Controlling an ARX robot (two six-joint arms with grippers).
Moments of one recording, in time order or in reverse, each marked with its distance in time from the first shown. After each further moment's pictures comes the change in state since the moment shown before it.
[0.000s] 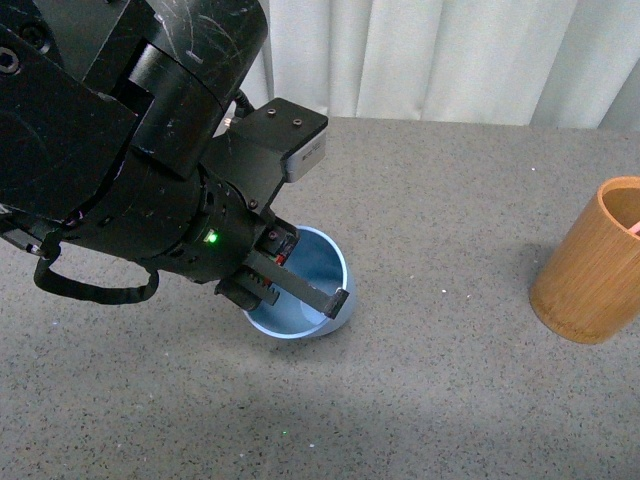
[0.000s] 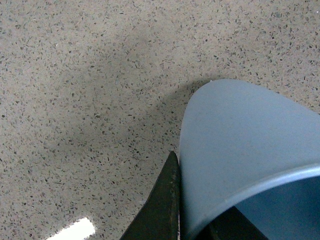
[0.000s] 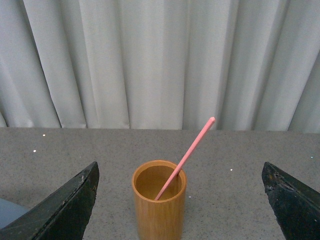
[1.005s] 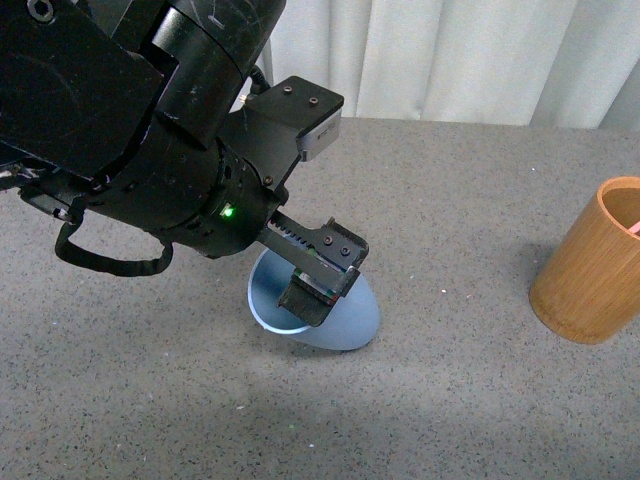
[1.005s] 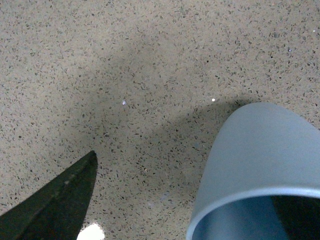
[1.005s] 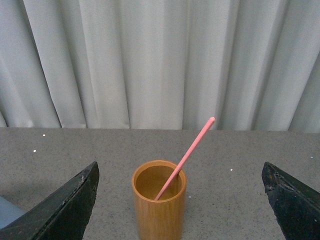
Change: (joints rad) left arm -0.010 0.011 0.065 -0.029 -0.016 0.029; right arm 0.000 0.000 0.000 0.000 0.000 0.000
